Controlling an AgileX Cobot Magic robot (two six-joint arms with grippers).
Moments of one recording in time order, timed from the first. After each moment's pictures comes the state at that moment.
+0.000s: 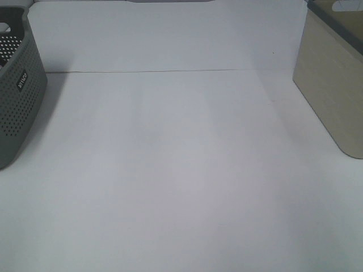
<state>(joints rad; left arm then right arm) 0.02 -0.01 -0.50 0.00 1.05 0.03 -0.32 2.19 -2.26 0.18 1.22 -0.26</state>
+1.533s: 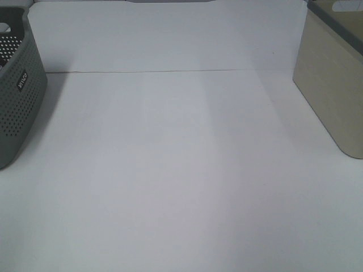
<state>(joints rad) 0.02 -0.01 -0.50 0.00 1.05 0.03 -0.09 1.21 -1.27 0.08 1.22 -0.18</state>
